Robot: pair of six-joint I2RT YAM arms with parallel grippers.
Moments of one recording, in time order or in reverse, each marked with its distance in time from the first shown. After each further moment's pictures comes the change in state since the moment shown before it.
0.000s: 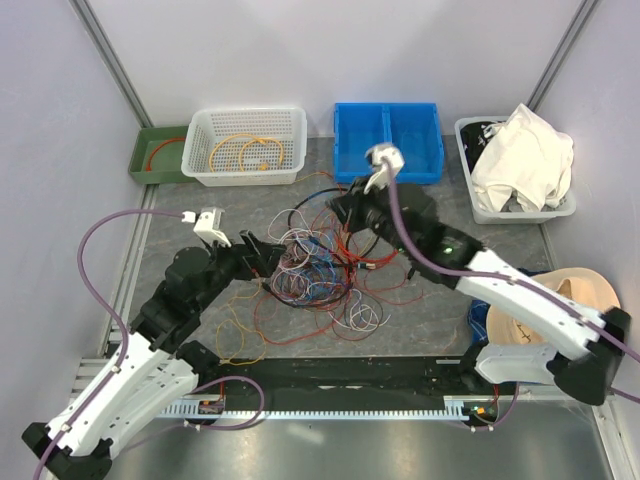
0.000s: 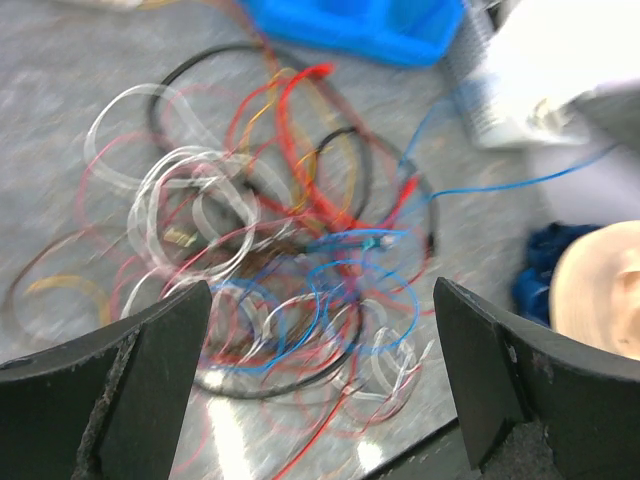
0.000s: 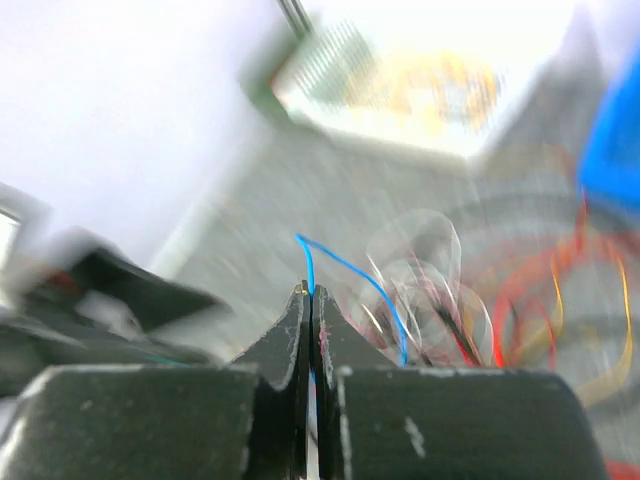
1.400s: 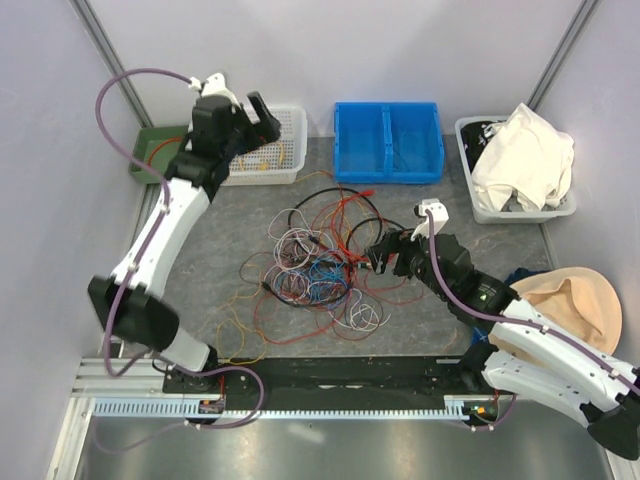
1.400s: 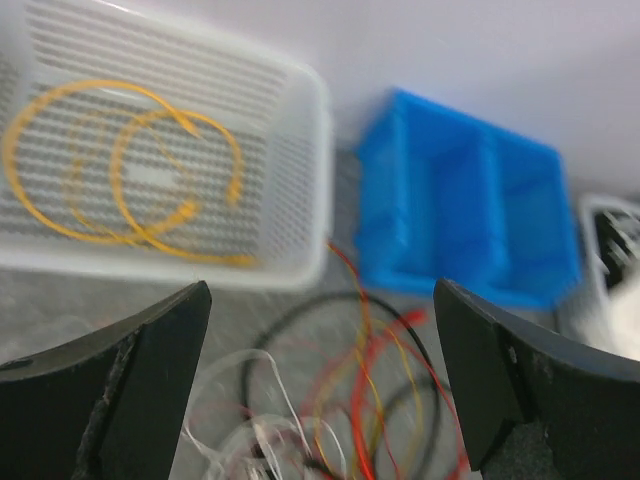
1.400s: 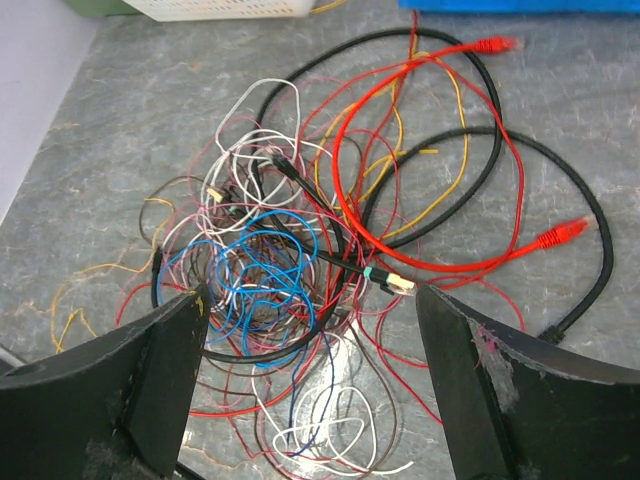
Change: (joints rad) left arm 0.340 1.051 1.024 -0.063 -0.026 0.107; right arm -0.088 -0.407 -0.420 -0.122 0.074 0.045
